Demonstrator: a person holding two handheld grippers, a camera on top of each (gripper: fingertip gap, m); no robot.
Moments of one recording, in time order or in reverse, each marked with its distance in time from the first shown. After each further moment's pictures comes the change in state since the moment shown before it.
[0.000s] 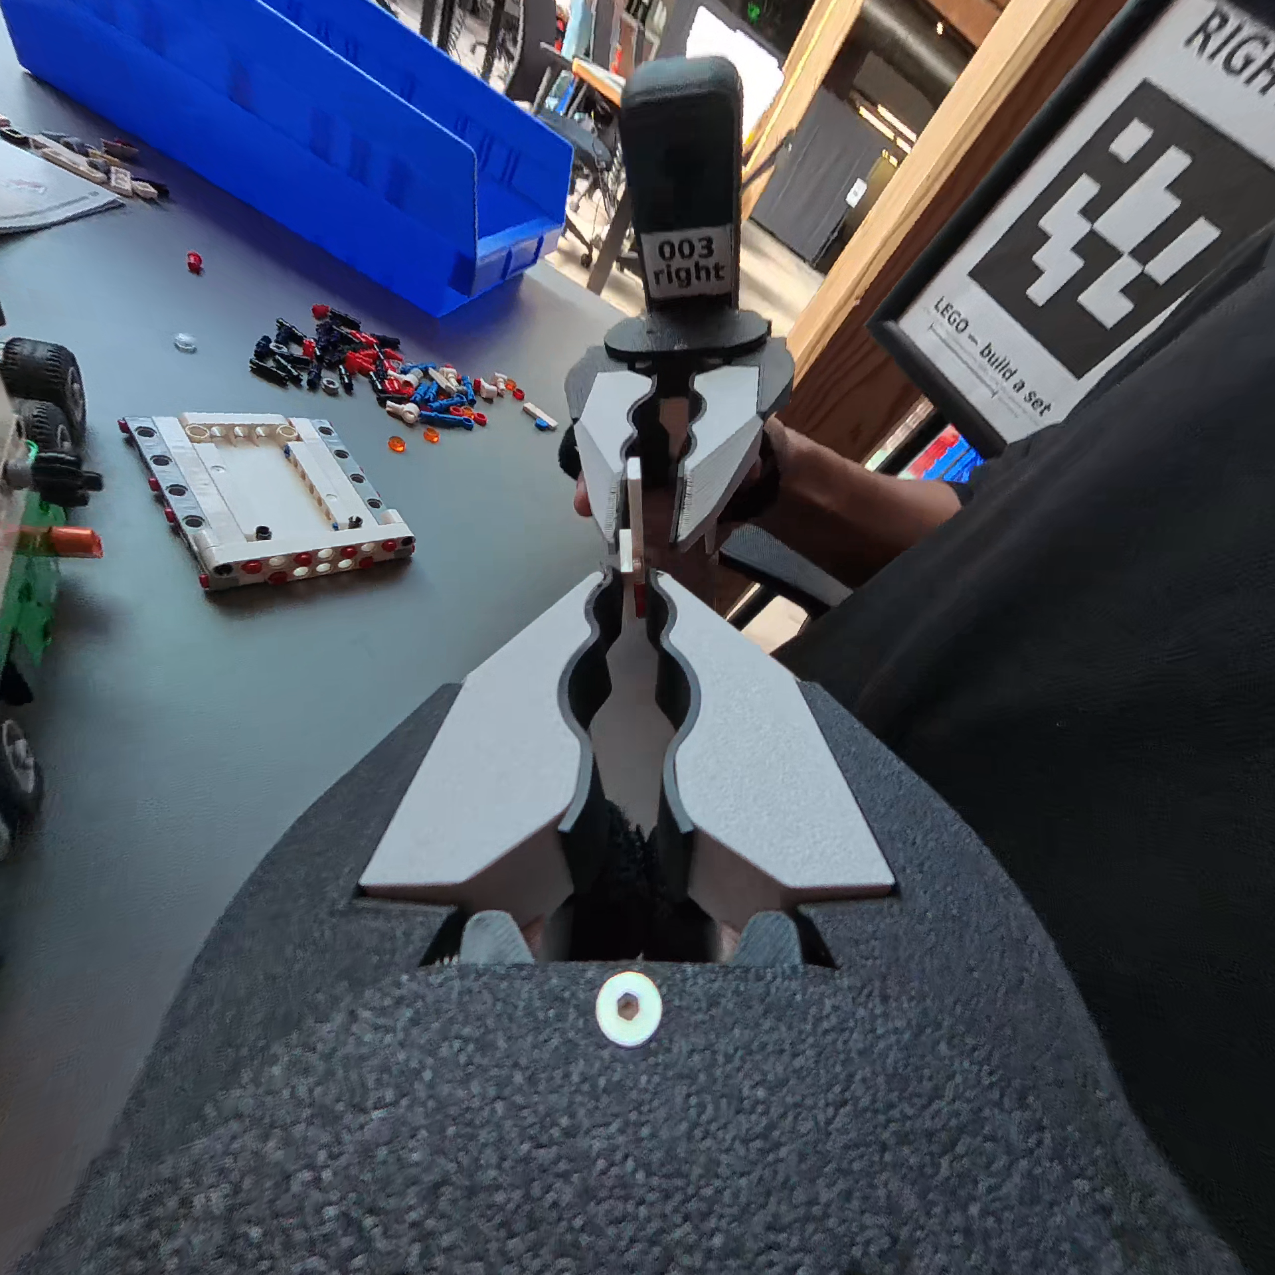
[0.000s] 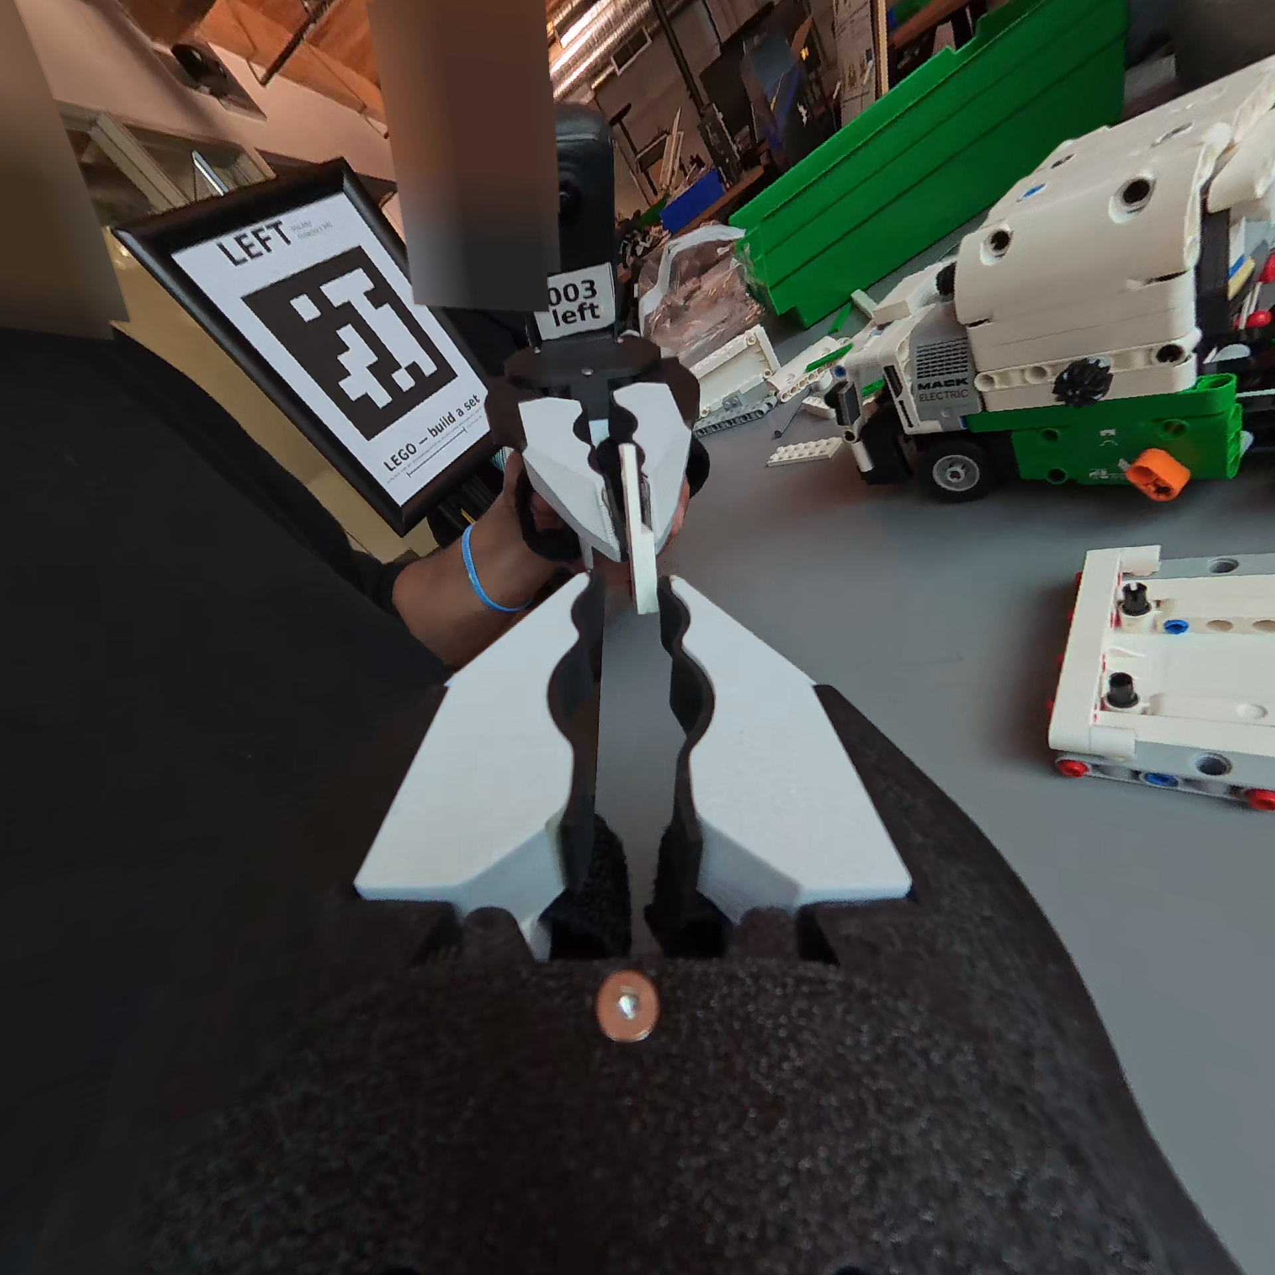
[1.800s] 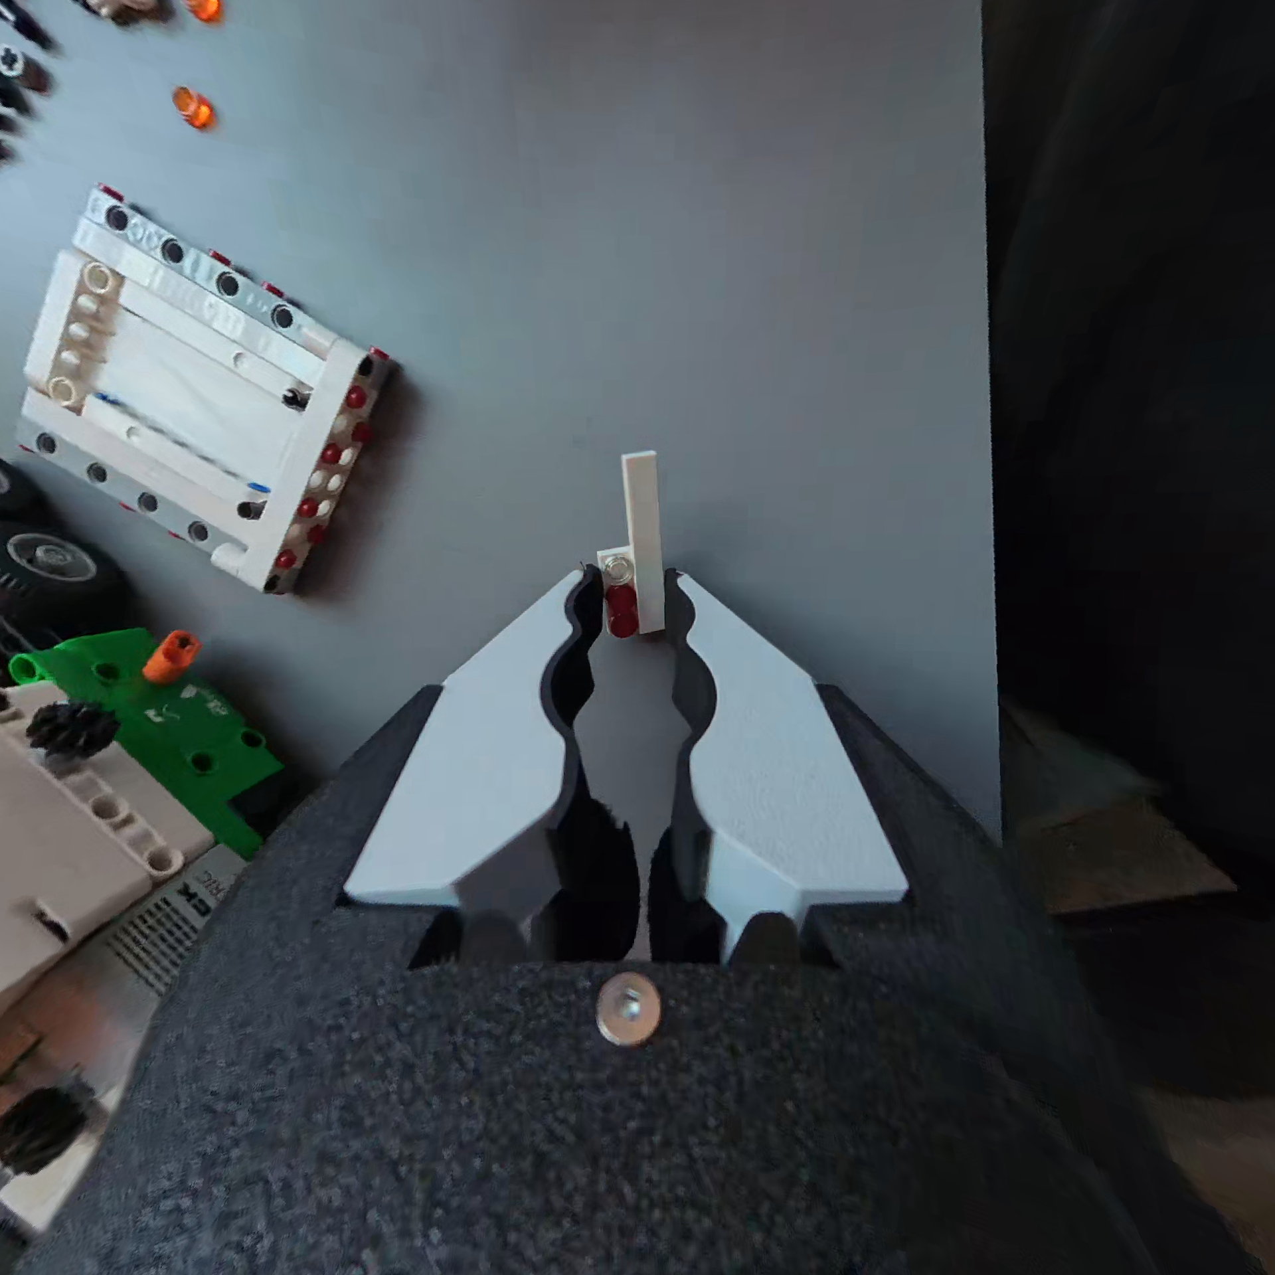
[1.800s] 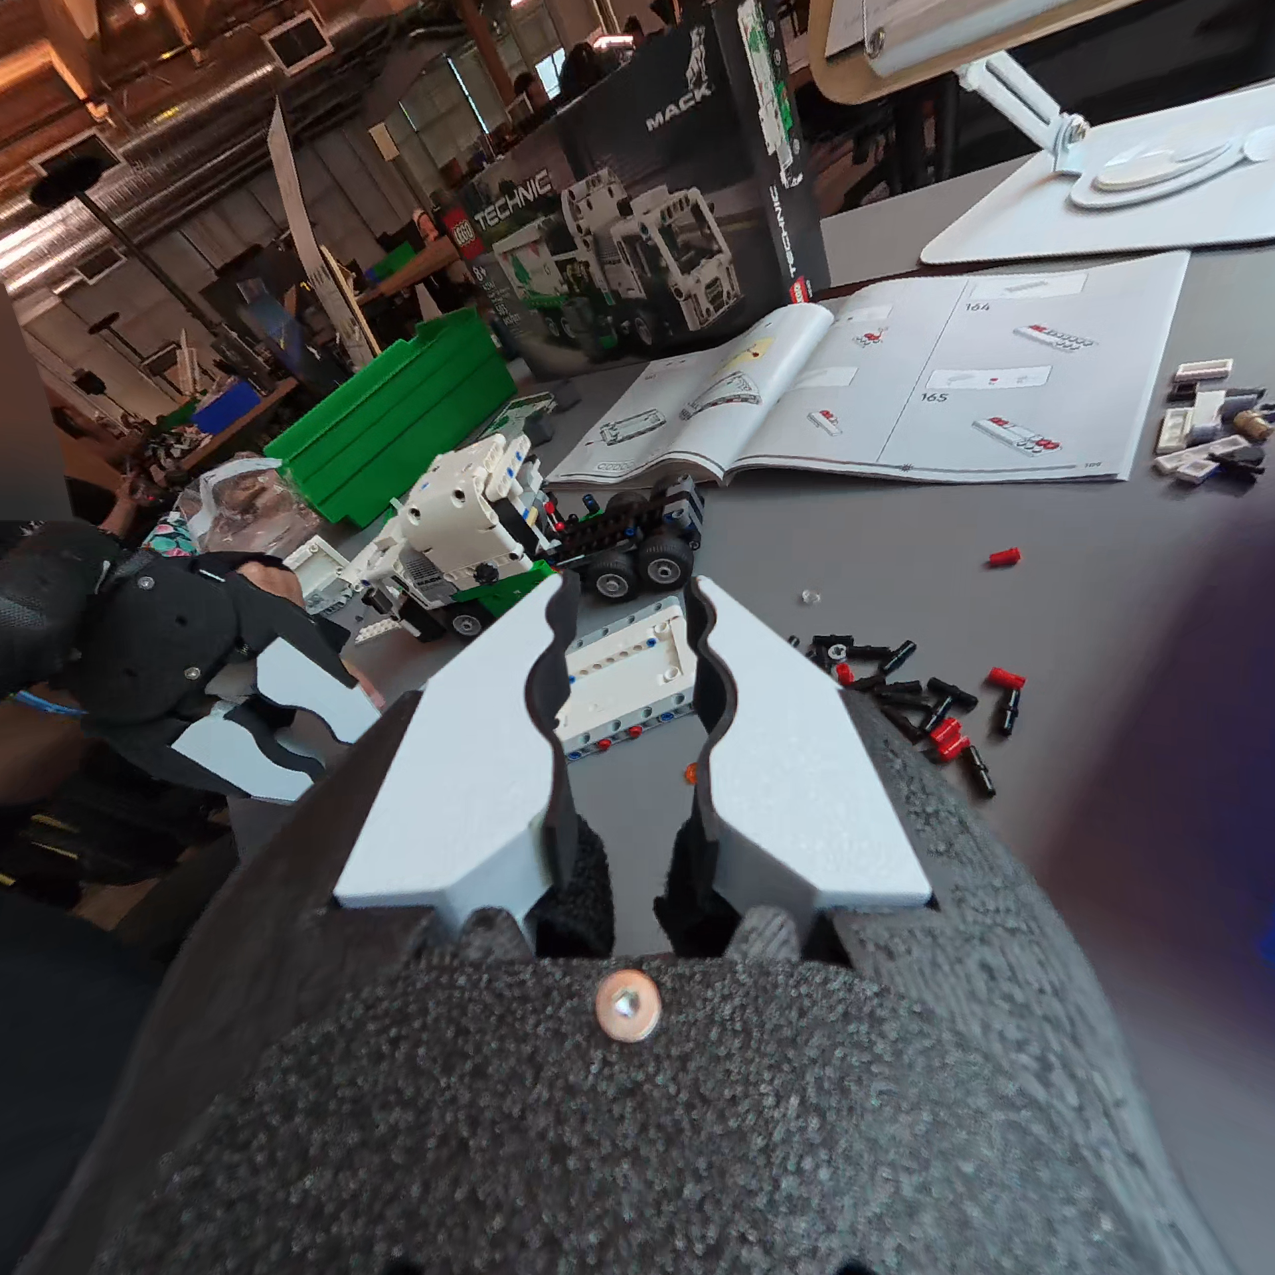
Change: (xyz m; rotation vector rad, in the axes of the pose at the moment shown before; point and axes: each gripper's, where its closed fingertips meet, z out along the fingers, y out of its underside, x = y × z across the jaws) left arm -0.059 0.073 0.009 -0.949 -0.146 0.644; right arm 0.112 -0.073 -0.126 0.246 0.688 -0.002
